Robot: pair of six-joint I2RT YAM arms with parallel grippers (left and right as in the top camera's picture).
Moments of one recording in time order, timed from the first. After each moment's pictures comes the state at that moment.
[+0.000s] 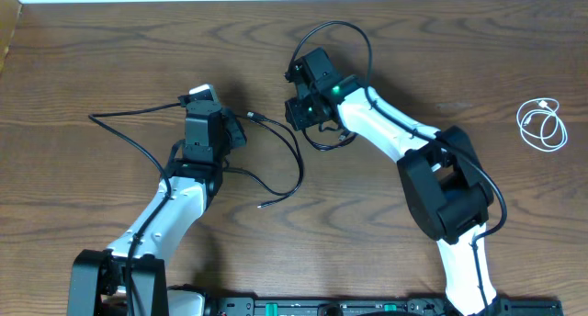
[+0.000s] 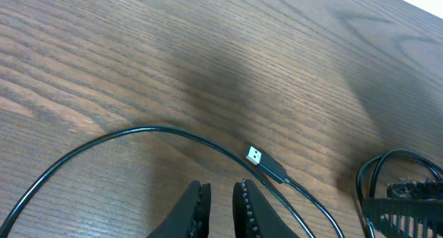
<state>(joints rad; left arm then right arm) -0.15 1.45 0.68 0.07 -0.09 -0.45 0.58 2.21 1.65 -0.50 -0.19 0.23</state>
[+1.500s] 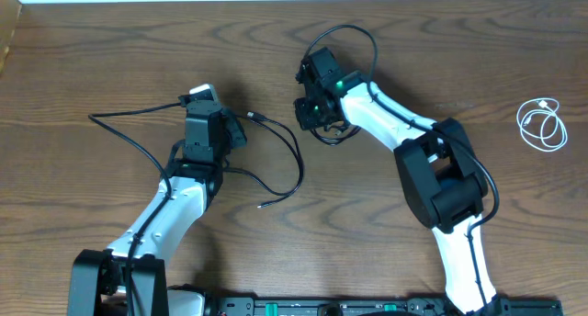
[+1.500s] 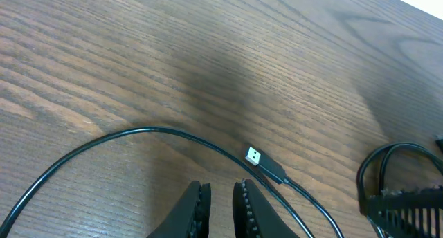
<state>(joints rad) -0.15 1.45 0.68 0.08 -0.09 -0.45 0.54 2.29 1.69 -0.60 -0.25 0.30</state>
